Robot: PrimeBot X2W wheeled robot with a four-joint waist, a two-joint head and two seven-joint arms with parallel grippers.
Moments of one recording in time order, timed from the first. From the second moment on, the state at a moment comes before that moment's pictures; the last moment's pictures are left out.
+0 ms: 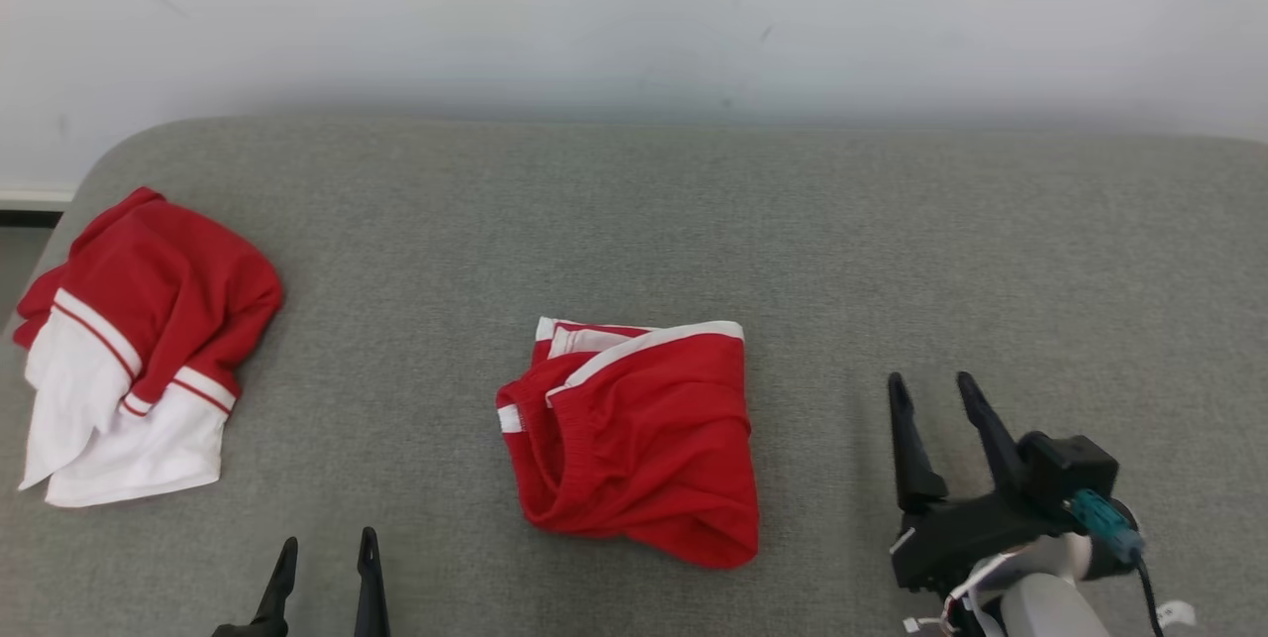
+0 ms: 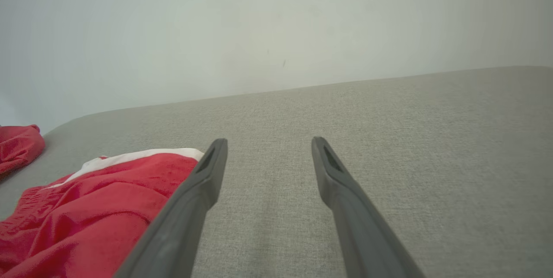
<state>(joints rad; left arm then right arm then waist) 0.00 0.05 -0.01 0.32 -0.18 -0.04 -0.26 -0.28 -0.05 0.00 0.52 0.17 0.13 -0.26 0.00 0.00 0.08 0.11</state>
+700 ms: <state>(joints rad) 0.04 0.05 0.03 0.31 -0.15 -0.06 -0.26 -0.14 -0.05 -0.02 0.46 0.13 0.13 -0.26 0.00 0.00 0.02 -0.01</state>
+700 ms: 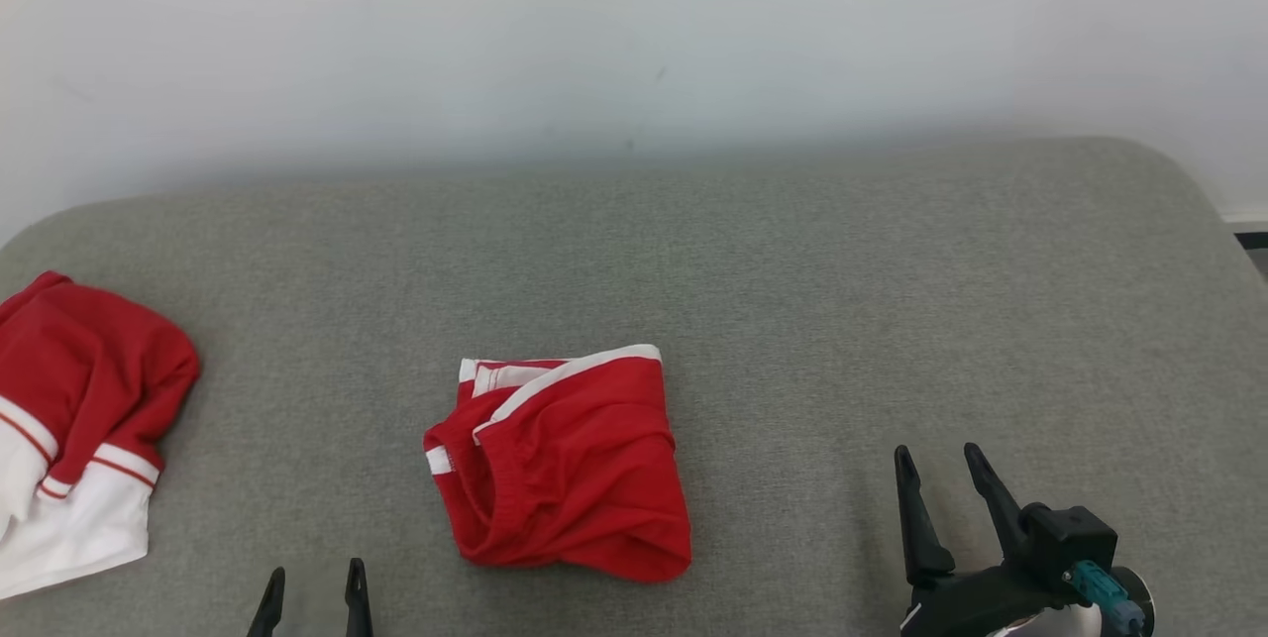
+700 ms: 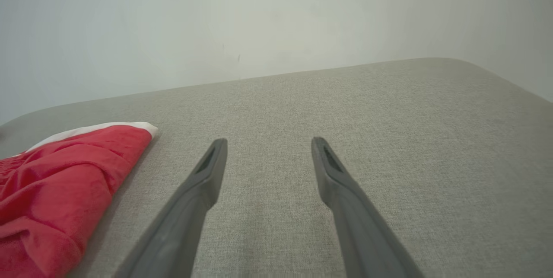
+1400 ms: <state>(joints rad) 0.06 0.05 0.04 0.33 -0.16 -0.08 -0.26 -0.08 -0.05 0.02 0.43 0.13 0.13 -0.26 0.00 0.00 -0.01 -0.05</state>
